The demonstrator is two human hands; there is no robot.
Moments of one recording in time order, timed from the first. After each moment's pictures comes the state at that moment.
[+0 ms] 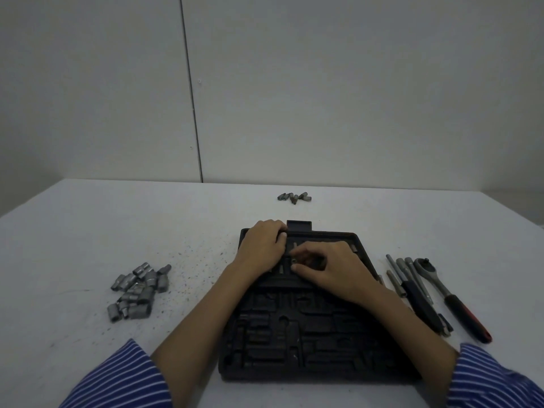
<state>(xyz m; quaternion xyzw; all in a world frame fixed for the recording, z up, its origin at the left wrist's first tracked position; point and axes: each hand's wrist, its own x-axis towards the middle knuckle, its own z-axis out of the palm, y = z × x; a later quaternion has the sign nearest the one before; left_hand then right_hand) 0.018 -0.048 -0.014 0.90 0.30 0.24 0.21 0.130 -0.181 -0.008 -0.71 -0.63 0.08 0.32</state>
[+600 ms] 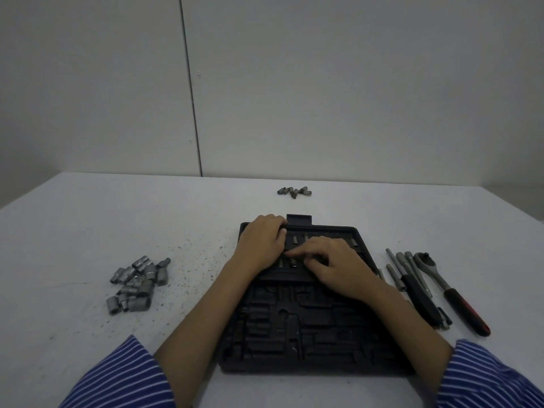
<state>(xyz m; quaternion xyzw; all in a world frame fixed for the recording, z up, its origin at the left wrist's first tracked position) 0.015 -0.052 -0.014 0.91 0.30 0.23 0.16 0.130 -0.185 -0.009 -0.69 -0.65 0.10 0.30</state>
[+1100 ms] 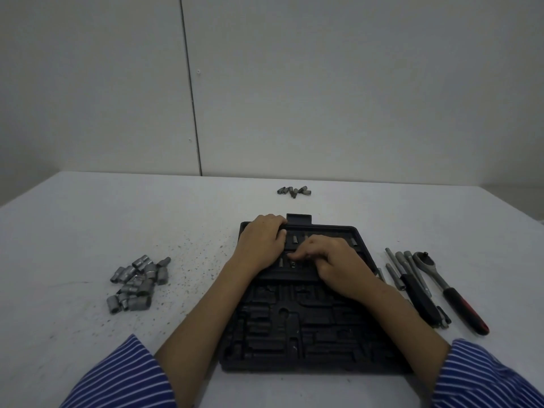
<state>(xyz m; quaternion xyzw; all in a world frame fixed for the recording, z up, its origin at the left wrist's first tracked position) 0.013 -0.053 -0.015 0.91 0.30 0.22 0.17 0.131 -0.183 -0.014 -0.69 -0.64 0.10 0.32</state>
